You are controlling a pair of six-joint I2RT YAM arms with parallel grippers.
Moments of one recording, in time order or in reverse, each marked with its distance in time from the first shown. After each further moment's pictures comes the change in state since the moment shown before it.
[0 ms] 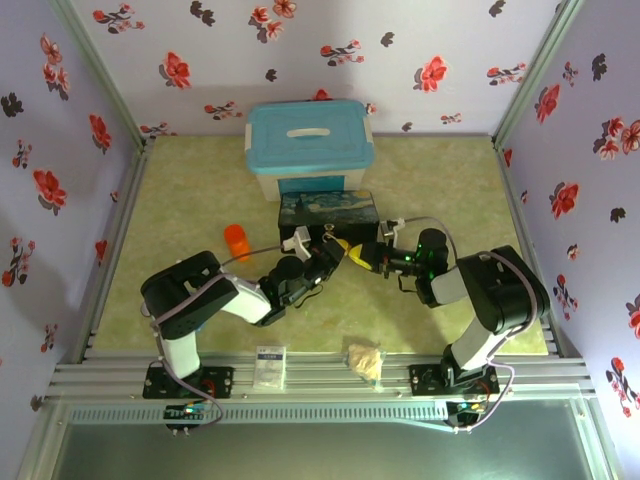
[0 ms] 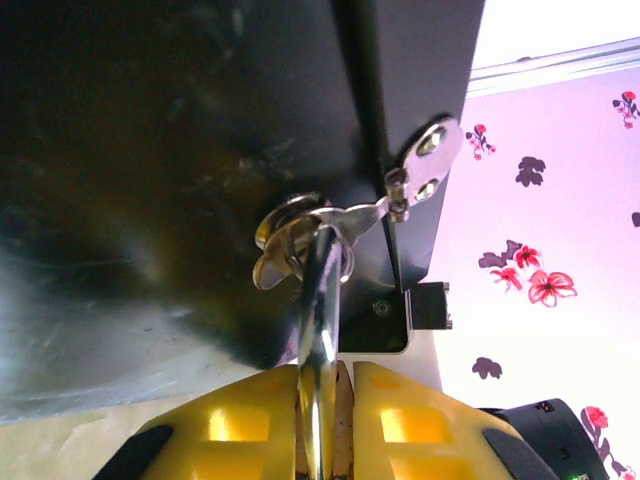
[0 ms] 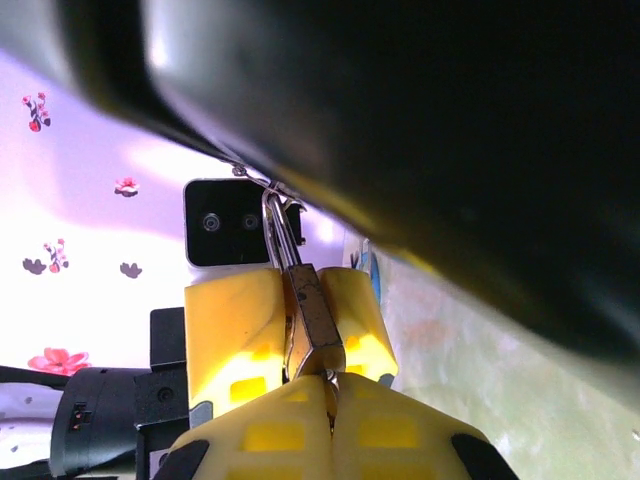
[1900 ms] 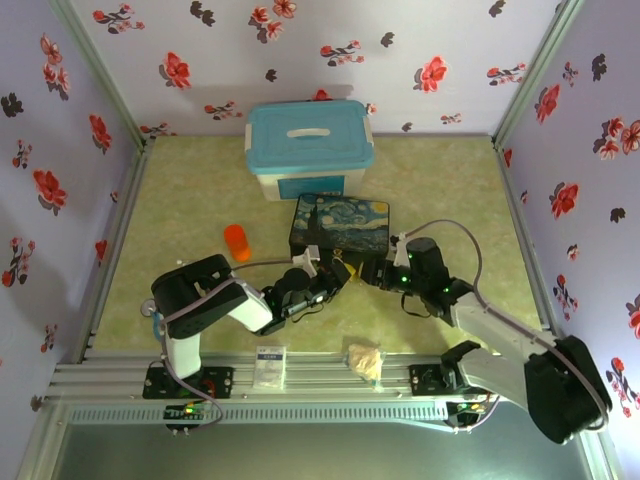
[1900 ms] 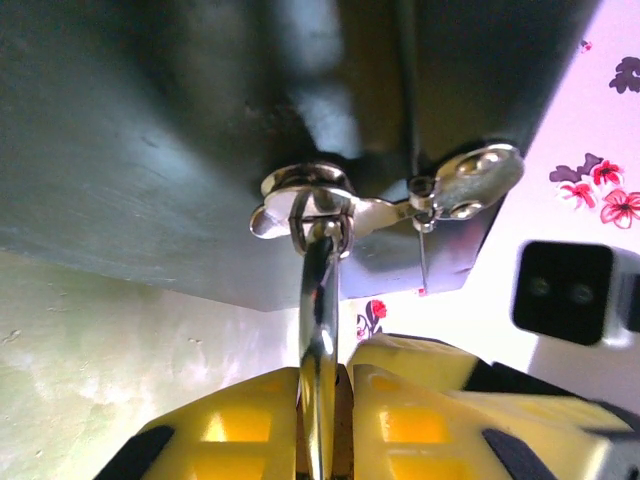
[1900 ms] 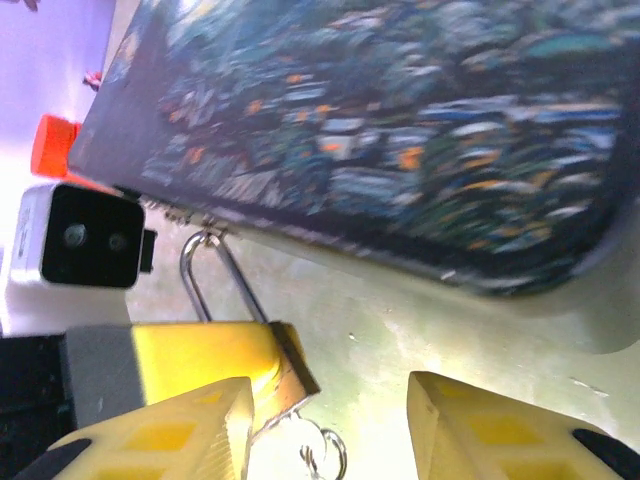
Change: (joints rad) left arm -0.053 0.053 -0.047 -0.033 0.119 -0.056; right arm 0.216 -0.652 0.049 -1.188 0.678 -0.605
